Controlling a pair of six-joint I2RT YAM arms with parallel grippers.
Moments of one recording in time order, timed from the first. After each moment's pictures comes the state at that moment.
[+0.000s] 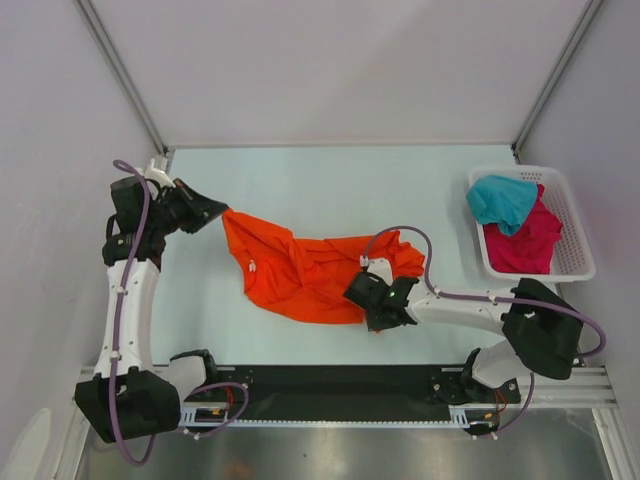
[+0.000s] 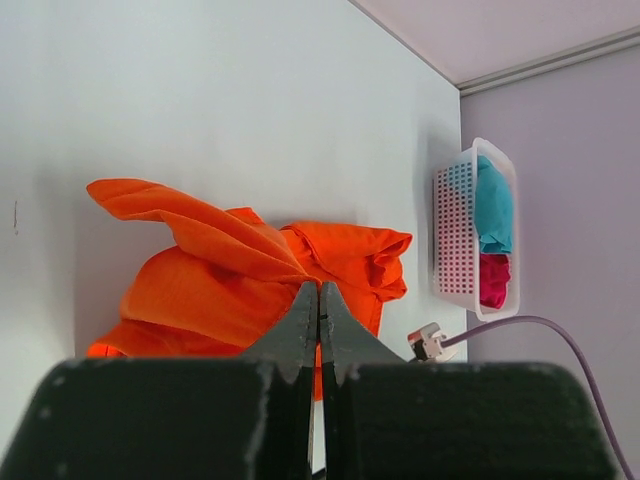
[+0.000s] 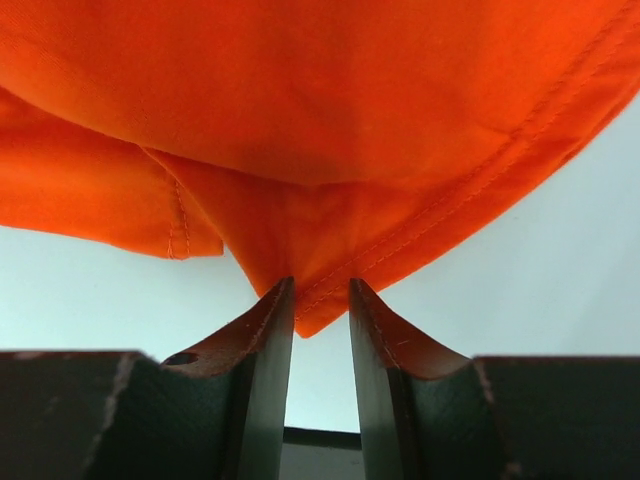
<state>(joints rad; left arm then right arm) 0.19 1.07 1.07 -0.50 0.63 -0.62 1.05 1.44 0.80 -0.63 0.34 0.81</state>
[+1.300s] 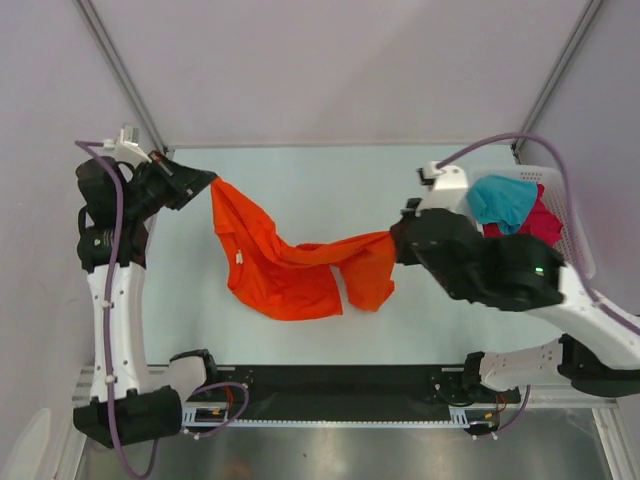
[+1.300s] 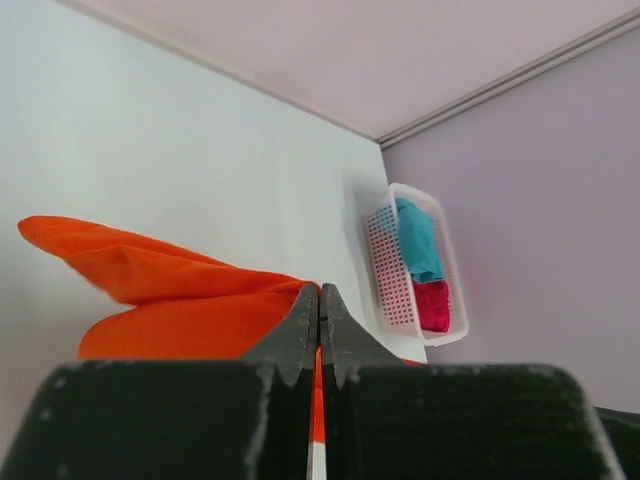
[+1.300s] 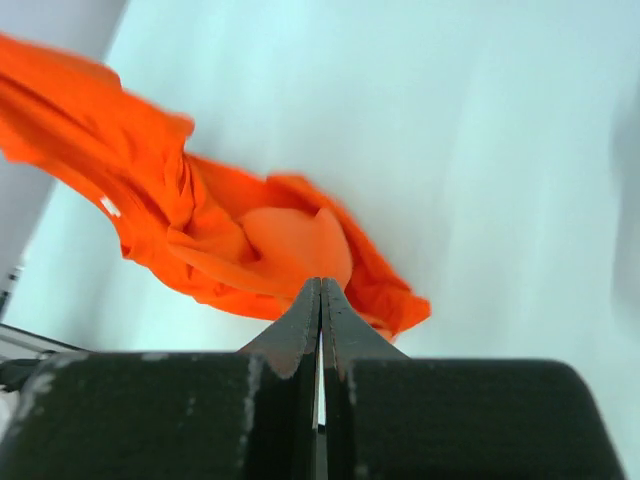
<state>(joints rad) 0.21 1.07 1.30 -0.50 0.68 -0.69 1.22 1.22 1.73 -1.12 0.79 0.70</state>
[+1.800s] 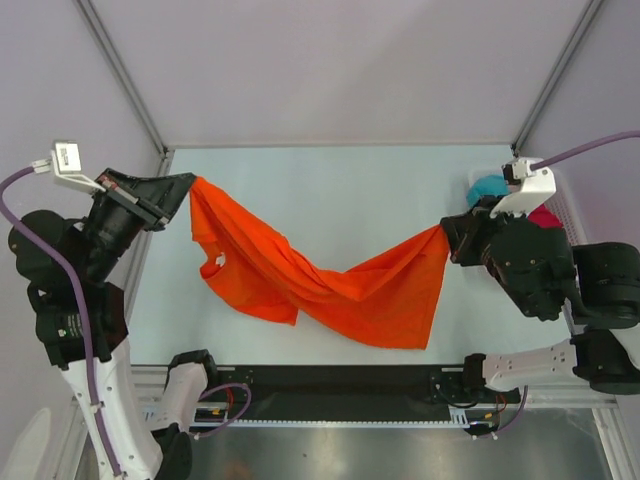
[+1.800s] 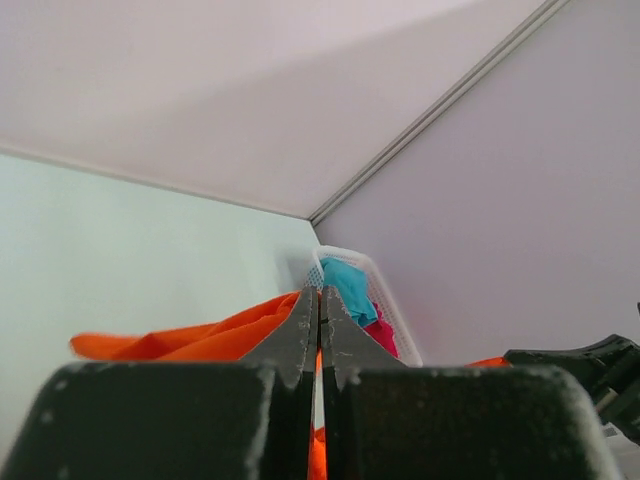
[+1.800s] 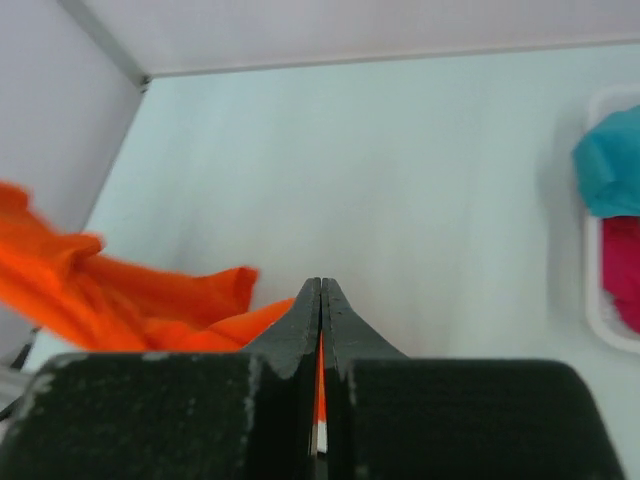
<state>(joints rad) 0.21 0.81 1.53 -0.62 0.64 -0.81 1.38 1.09 1.92 -1.34 1.01 0.76</state>
